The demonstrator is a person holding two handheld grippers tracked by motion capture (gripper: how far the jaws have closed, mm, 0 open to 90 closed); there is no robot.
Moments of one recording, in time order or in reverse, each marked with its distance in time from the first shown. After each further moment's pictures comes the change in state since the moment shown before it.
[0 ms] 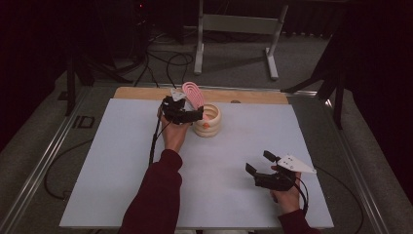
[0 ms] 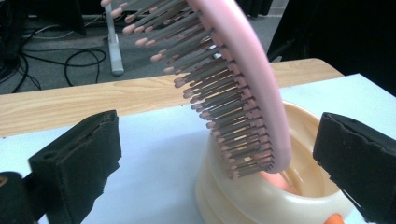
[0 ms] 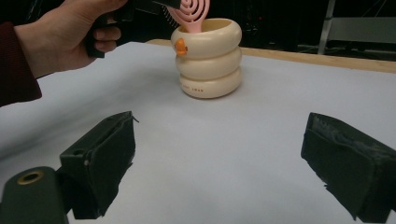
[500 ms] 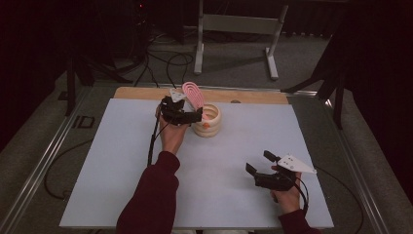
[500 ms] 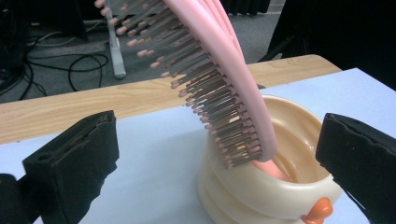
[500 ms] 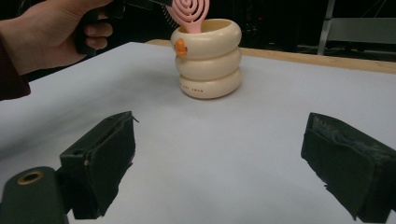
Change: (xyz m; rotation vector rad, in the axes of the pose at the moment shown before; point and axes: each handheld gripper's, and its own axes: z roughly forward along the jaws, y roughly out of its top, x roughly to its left) left arm -0.001 0.001 -0.013 -0.005 0.005 0.035; right arm 0.000 0.000 0.000 -0.001 -0.001 -0.005
